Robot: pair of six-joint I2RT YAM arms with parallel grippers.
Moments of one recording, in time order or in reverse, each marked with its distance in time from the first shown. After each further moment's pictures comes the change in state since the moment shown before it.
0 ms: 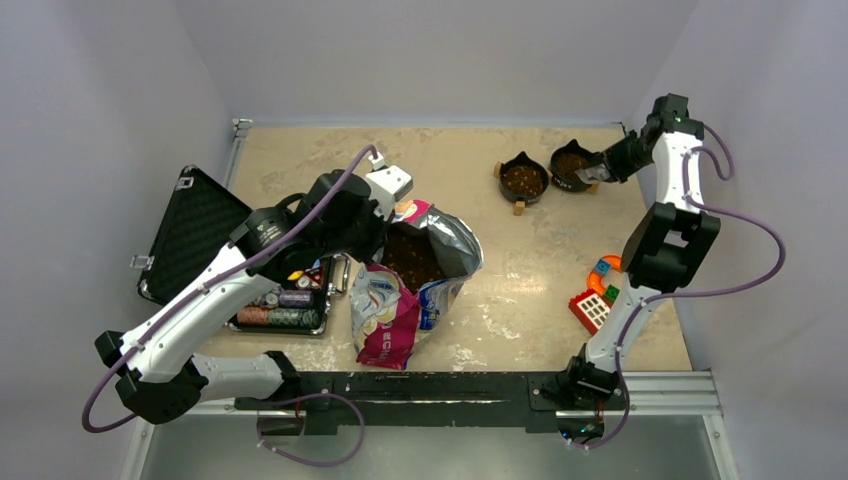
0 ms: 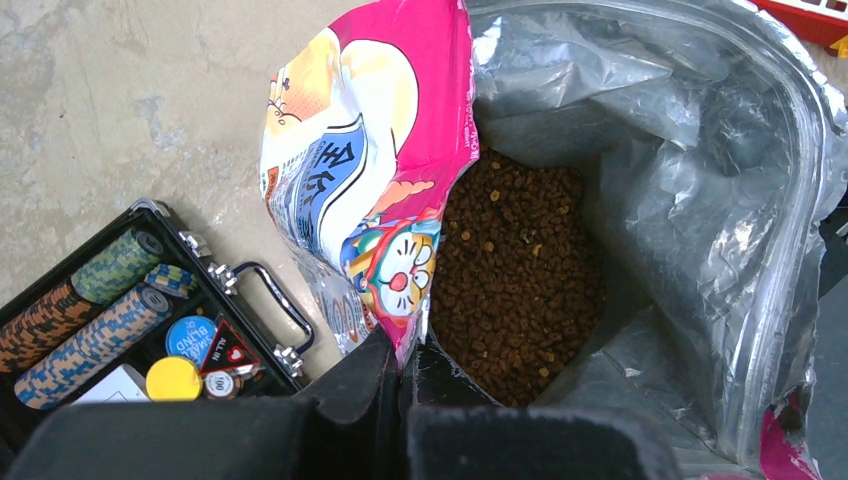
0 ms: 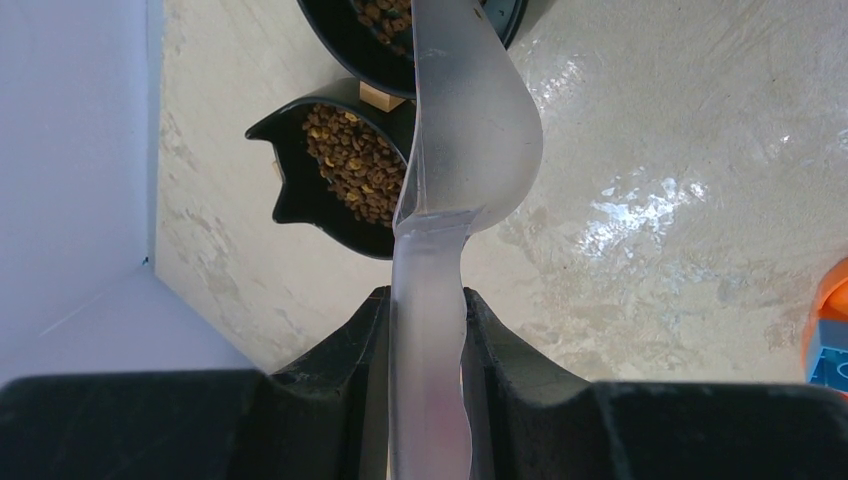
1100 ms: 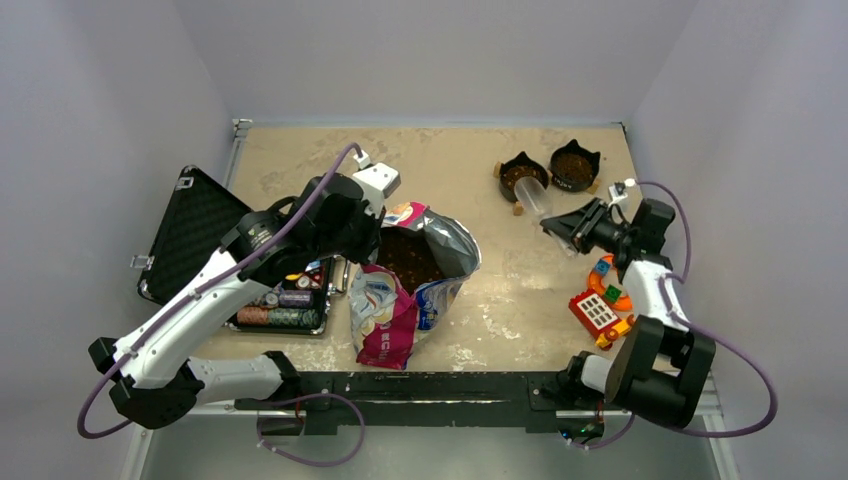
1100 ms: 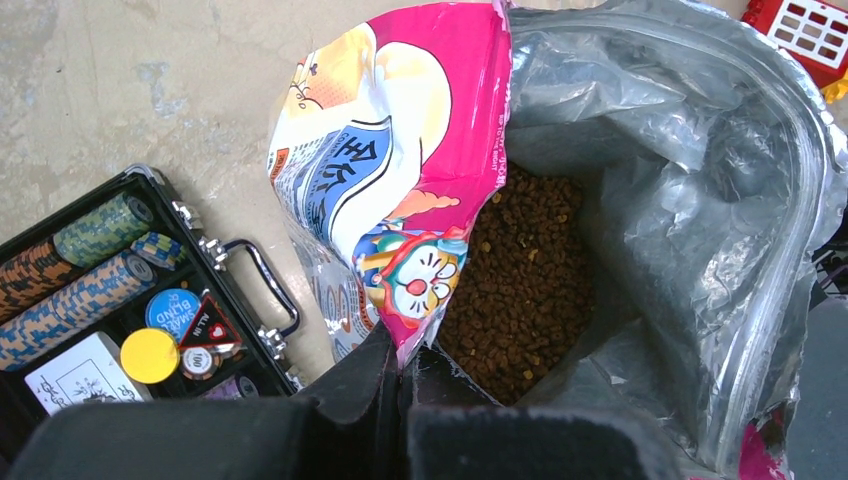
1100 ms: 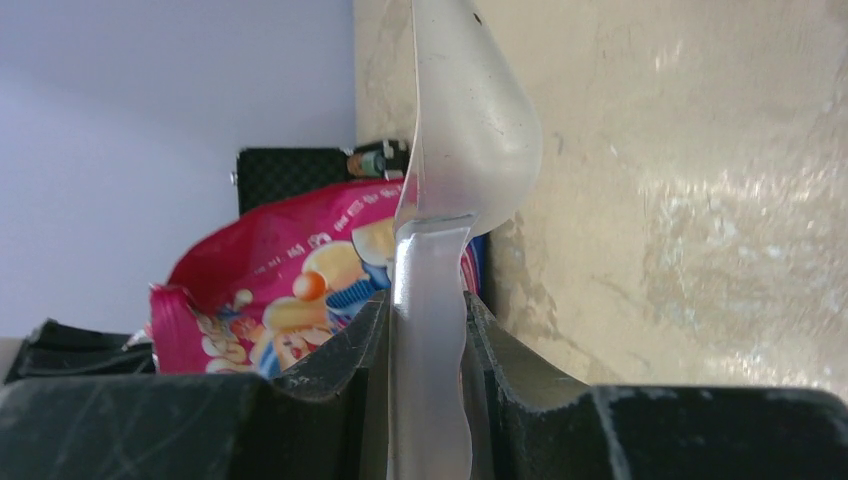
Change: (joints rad) left arm 0.007 -0.034 -0.014 -0.016 -0.030 -0.093; right arm -0.037 -0.798 -1.261 1.009 -0.710 0.028
